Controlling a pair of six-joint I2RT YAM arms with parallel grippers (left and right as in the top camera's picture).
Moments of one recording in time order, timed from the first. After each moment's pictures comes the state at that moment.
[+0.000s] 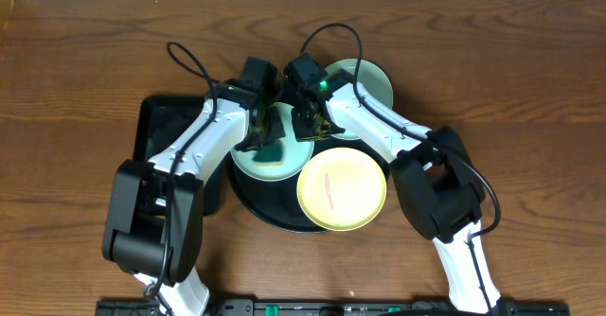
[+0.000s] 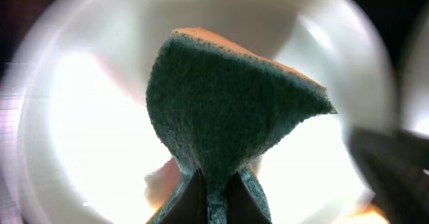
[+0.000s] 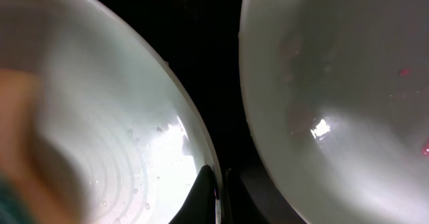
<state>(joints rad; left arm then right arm) -0.30 1.85 1.23 -0.74 0.05 -0.57 0.64 2.28 1.77 -0.86 -0.07 0.48</state>
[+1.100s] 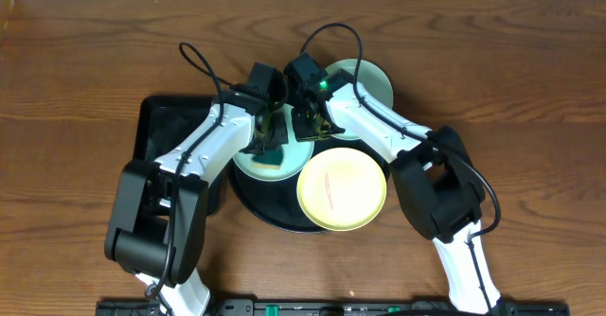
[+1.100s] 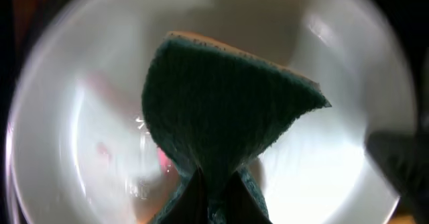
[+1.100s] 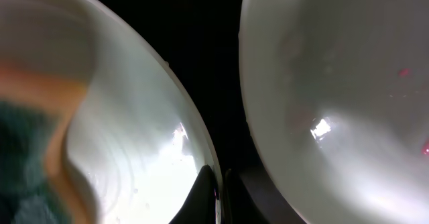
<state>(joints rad) -0.33 1.85 1.19 -0.66 0.00 -0.49 0.64 2.28 1.77 -0.86 -0.07 0.48</state>
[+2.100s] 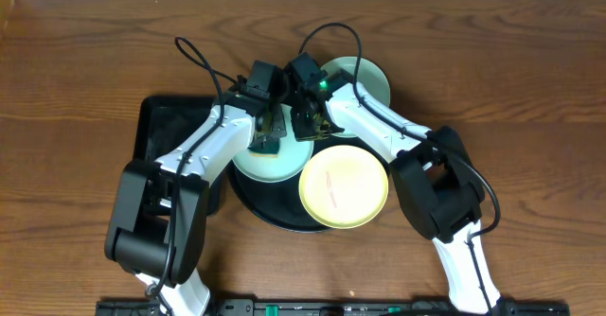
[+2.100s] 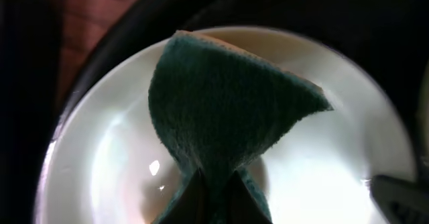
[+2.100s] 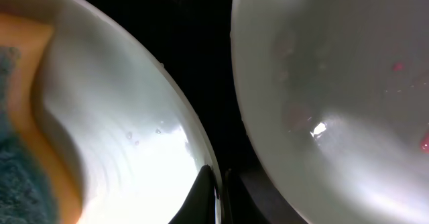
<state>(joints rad) -0.33 1.85 1.18 -0.60 -0.09 -0.52 0.64 2.28 1.77 -0.85 -0.07 0.47</state>
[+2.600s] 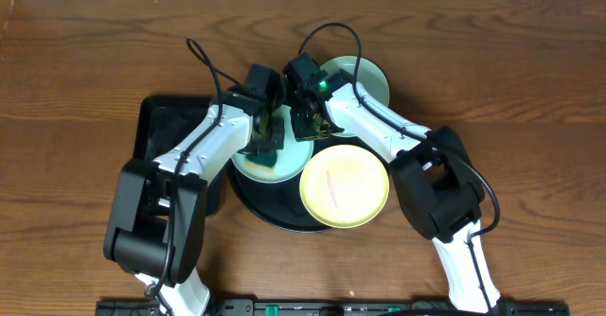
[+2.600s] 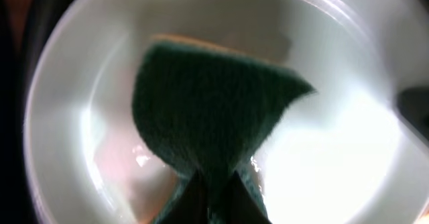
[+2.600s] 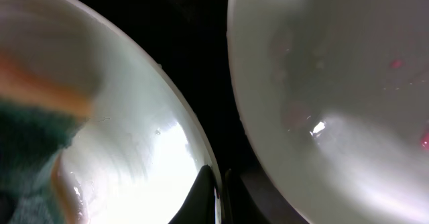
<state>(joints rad) -0.32 1.85 1.18 -0.68 0.01 -0.30 0.64 2.28 1.77 -0.85 -0.07 0.47</state>
